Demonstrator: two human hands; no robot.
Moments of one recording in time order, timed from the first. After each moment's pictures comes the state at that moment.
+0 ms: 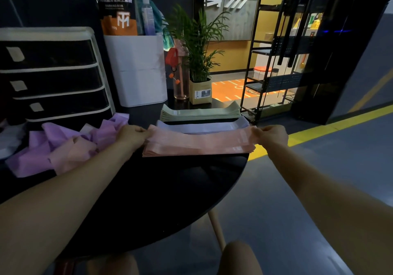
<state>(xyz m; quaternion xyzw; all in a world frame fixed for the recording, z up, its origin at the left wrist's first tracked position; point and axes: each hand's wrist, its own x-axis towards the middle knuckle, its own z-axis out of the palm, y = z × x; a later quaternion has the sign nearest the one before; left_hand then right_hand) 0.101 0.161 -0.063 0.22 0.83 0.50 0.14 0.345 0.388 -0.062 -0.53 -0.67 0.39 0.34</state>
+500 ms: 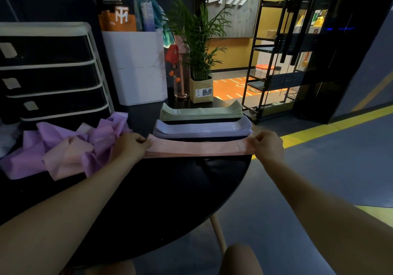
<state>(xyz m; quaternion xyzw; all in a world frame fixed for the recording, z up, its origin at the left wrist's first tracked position) 0.099 0.162 -0.091 0.24 0.90 0.37 0.02 0.336 0.383 -0.089 -0.52 -0.75 0.27 0.31</state>
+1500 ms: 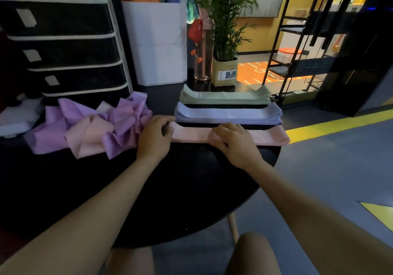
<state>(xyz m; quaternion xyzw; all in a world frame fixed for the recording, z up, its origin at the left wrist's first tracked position) 0.108 0.159 -0.120 0.35 0.82 0.45 -0.08 0.269 0.310 -0.111 -0.18 -0.95 0.13 0.21</state>
